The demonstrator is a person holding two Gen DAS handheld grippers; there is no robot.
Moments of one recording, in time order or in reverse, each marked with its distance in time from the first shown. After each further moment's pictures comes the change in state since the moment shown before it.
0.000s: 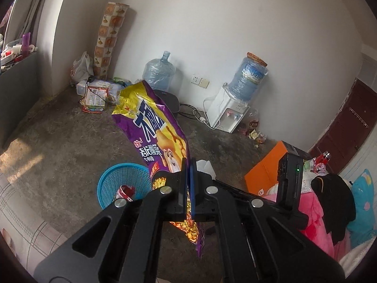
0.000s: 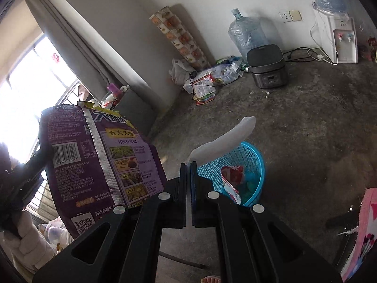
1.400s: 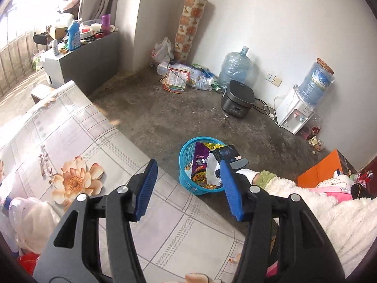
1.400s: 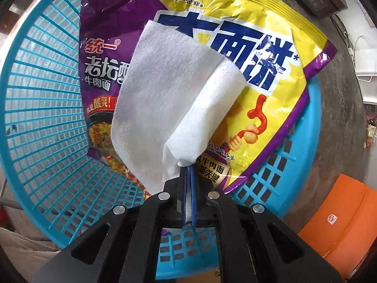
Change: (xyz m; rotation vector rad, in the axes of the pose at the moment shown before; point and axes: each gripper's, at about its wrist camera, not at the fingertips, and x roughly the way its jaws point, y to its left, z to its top) left arm -0.150 0.071 -0.054 -0.206 0.042 0.453; right arm 0.389 -0.100 -0.070 -0.471 0.947 -0.651
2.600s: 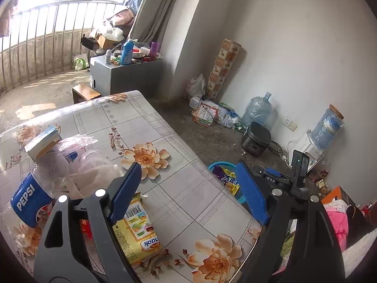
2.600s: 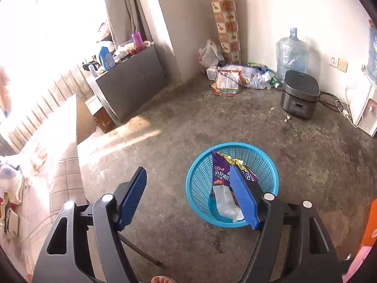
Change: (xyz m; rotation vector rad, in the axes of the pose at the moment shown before) left arm -0.137 0.059 -0.074 -0.162 -0.268 0.084; right arm -0.304 0.023 -0.250 0.072 -0.992 0.361
